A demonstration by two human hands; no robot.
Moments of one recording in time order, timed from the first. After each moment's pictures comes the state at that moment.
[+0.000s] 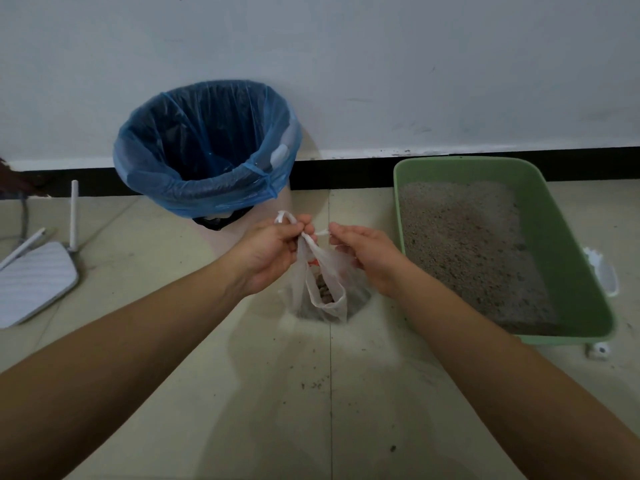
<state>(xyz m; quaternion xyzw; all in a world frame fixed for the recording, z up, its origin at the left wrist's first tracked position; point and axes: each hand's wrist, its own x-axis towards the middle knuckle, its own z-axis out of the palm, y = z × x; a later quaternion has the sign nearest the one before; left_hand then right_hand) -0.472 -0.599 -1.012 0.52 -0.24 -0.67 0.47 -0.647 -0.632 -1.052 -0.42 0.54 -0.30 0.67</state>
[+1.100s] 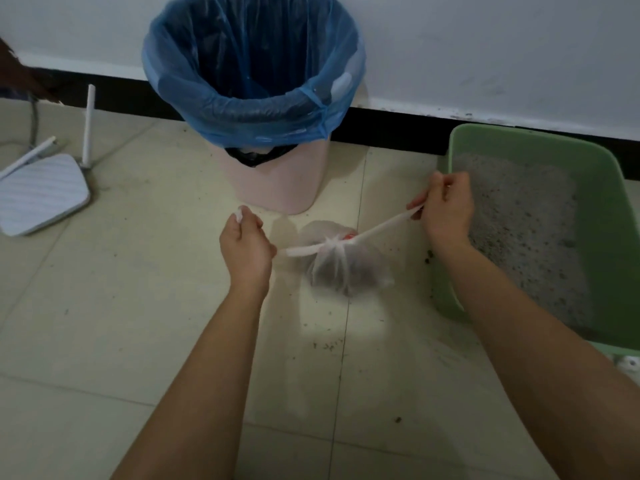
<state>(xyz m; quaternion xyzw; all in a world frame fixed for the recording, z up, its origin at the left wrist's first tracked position) -0.433 -0.543 -1.103 0.71 -0.15 -0.30 0.62 -0.661 -0.664 -1.095 -0.52 0.66 -0.42 0.34</state>
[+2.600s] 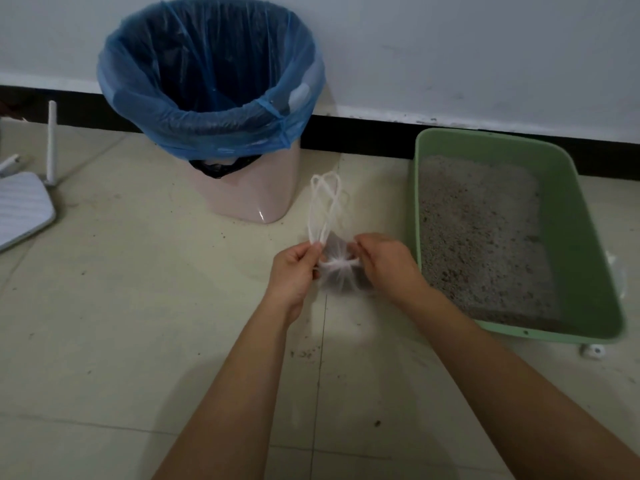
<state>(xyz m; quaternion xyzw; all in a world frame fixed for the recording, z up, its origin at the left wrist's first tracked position) -0.511 -0.550 -1.122 0.63 -0.26 -0.54 0.49 -0.672 -0.607 -1.115 -0.84 0.49 -0.12 0.20</state>
